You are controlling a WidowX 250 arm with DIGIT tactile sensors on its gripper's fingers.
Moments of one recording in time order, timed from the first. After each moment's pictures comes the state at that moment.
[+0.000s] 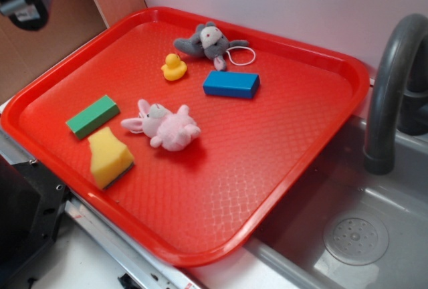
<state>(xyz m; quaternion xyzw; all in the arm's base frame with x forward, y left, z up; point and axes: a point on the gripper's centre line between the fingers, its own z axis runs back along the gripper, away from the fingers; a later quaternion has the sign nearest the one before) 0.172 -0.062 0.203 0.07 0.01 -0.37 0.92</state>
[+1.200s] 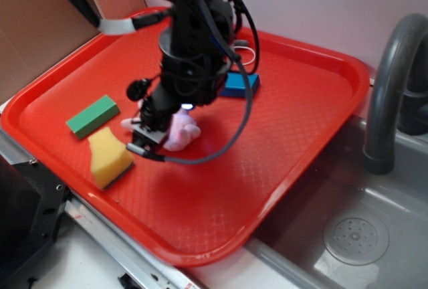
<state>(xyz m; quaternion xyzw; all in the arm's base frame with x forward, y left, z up) 0.204 -0.085 0.036 0.09 0.18 -0.58 0.79</state>
